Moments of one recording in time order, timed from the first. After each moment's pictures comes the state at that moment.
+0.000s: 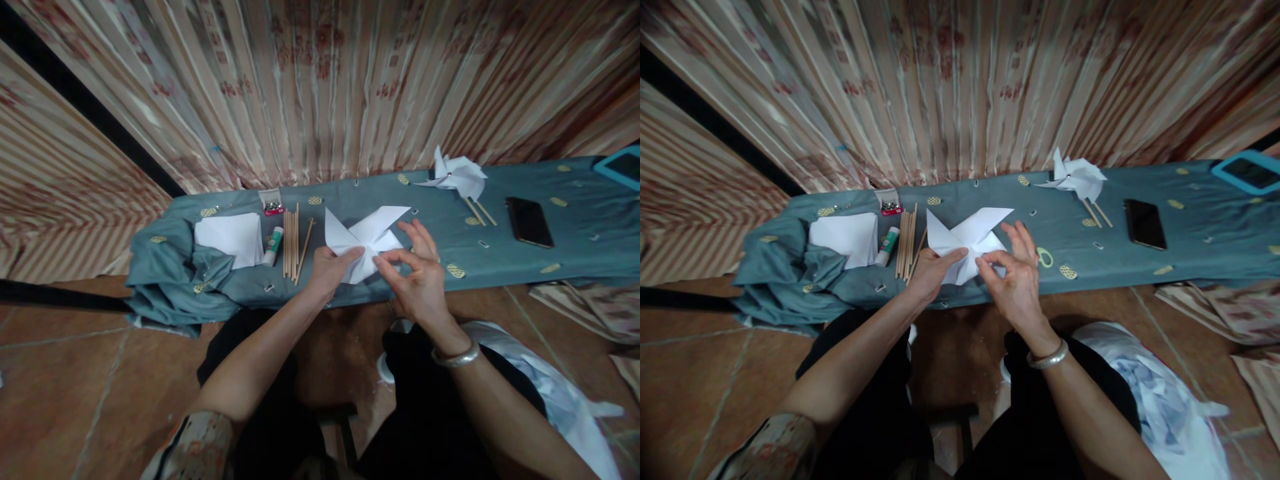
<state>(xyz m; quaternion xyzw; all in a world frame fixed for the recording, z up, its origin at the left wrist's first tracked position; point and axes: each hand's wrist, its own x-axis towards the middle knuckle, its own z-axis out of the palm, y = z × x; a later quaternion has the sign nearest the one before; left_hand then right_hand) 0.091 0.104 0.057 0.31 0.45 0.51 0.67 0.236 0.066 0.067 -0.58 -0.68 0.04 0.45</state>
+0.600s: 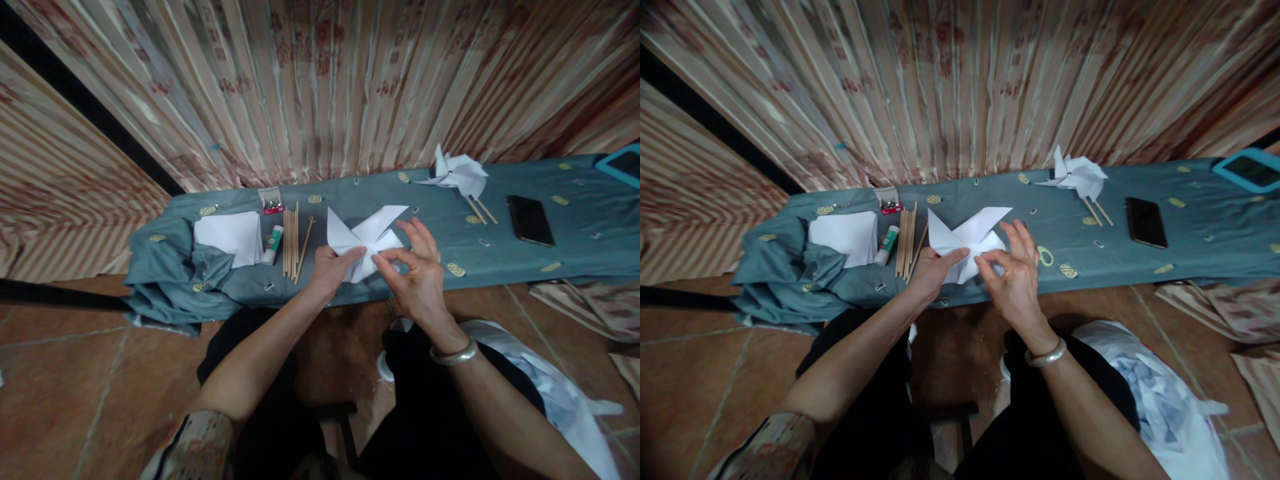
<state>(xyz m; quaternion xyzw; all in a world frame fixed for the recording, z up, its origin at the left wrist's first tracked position) 0.093 0.104 0.052 0.33 0.45 0.52 0.65 0.235 0.065 0.067 -0.59 -0.69 0.01 0.42</state>
